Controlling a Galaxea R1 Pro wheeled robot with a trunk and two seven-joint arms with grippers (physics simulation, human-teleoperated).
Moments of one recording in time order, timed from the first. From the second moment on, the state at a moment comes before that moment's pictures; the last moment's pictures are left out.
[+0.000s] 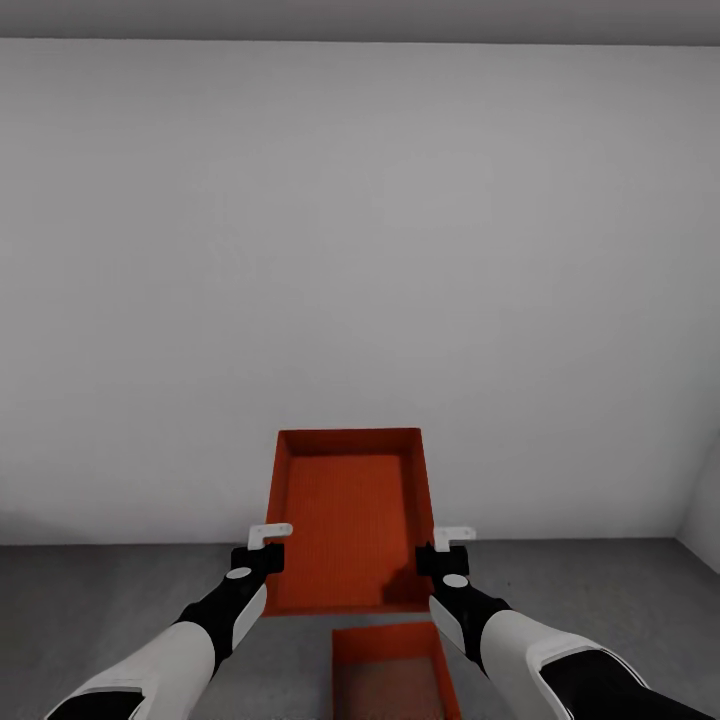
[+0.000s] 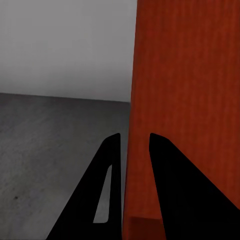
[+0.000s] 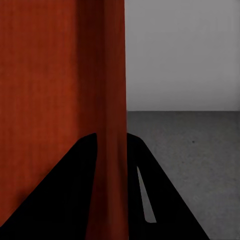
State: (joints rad) left arm -0.72 -0.09 0.03 -0.26 -0.01 -0.05 0.19; right arm -0.80 0.16 0.17 -0.04 -0.08 -0.22 -0.27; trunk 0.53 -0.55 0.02
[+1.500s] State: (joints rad) left arm -0.72 -0.09 0.03 -0.26 -0.01 -0.05 0.19; right arm -0.80 0.16 0.17 -0.04 -0.08 -0.22 -0.27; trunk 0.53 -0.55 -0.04
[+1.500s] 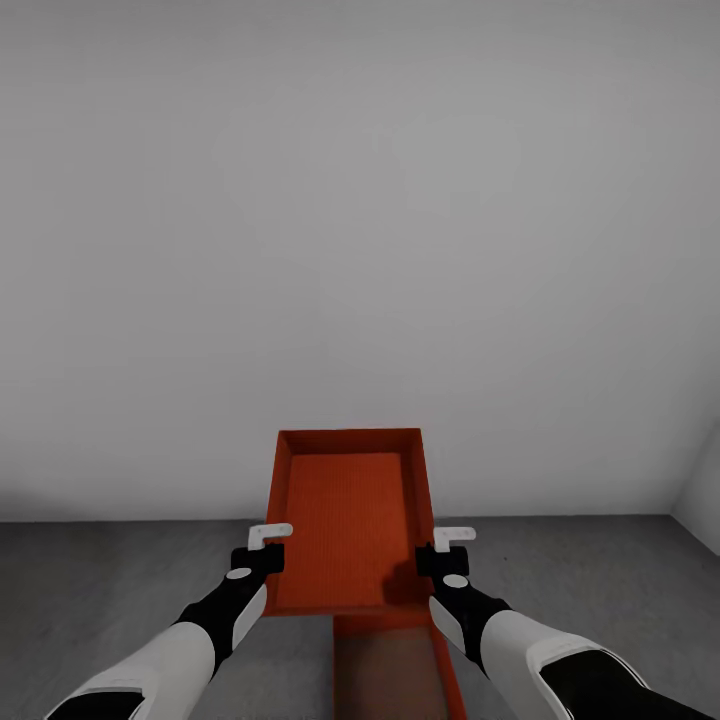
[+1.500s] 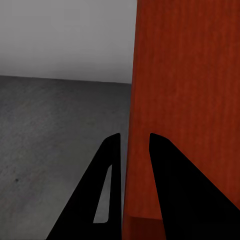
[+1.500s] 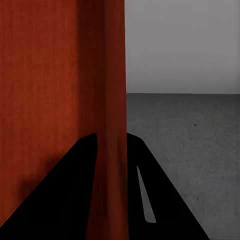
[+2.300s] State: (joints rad) left arm -0.72 -0.09 0.03 -0.26 -0.01 -0.05 0.19; right arm -0.80 0.16 0.17 -0.04 -0.08 -0.22 -0.27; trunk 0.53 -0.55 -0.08
